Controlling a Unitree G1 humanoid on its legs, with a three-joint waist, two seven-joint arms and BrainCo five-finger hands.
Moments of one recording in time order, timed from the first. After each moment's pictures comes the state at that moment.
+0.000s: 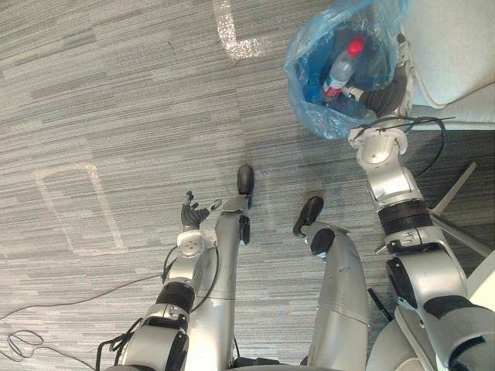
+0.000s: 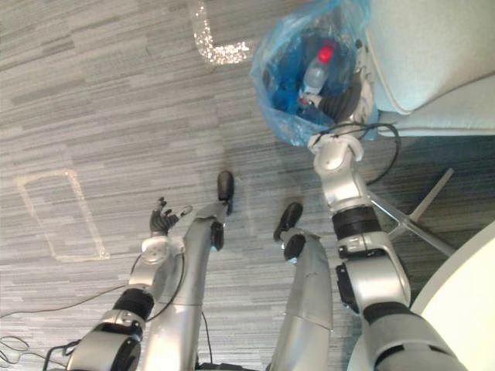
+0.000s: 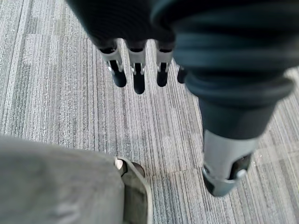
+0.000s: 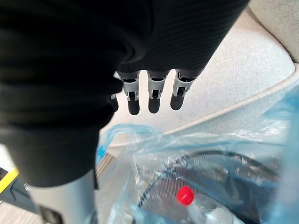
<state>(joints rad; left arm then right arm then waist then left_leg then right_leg) -0.42 0.07 -0.03 0.72 -0.16 -0.07 0.37 -0.88 -0.42 0.12 0.51 -0.30 0.04 -0.55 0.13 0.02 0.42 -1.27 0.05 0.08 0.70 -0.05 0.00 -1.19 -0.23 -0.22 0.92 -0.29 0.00</state>
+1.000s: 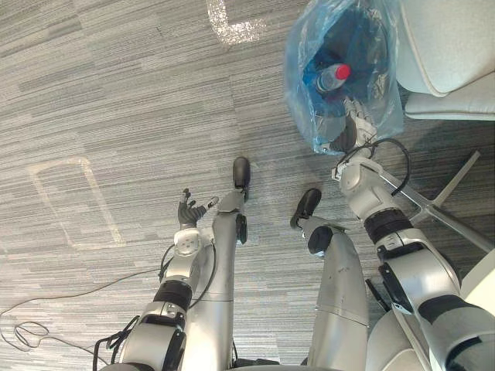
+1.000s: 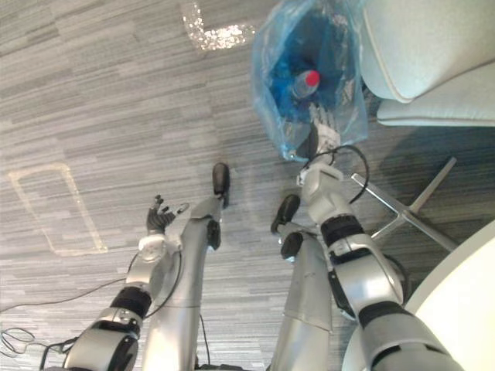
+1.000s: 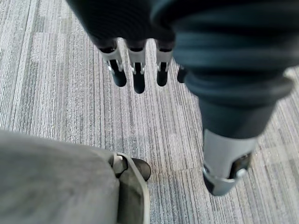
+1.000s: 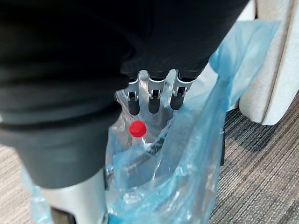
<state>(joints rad) -0.43 0.08 -0.03 0.73 -0.22 -0.10 0.37 -0.93 -0.39 0.26 0.85 -0.55 0.08 -0.45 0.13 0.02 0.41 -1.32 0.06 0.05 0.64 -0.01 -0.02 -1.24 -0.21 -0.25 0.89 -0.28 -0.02</state>
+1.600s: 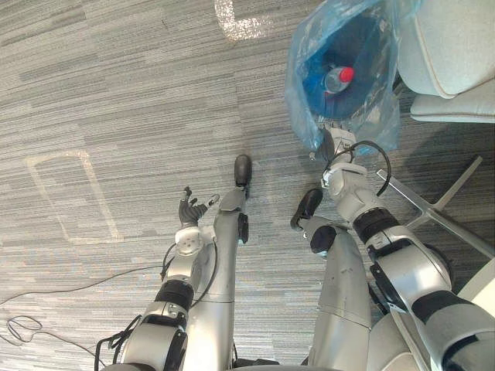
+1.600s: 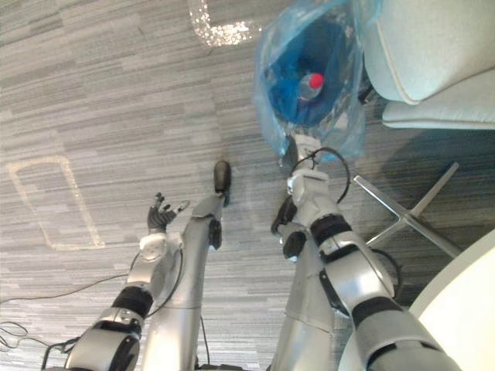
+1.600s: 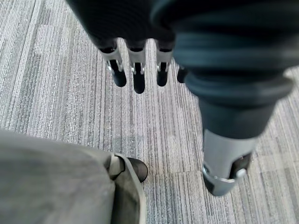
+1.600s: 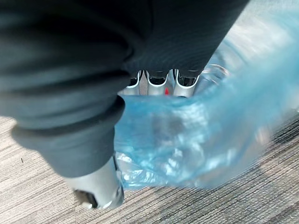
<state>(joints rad) -0.43 0.07 -0.03 0.71 -0.23 -0.12 0.37 -0.96 -0.34 0.38 0.93 -0.68 0.09 -0.38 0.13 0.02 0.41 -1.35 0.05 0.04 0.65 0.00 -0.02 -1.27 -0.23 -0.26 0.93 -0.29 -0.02</state>
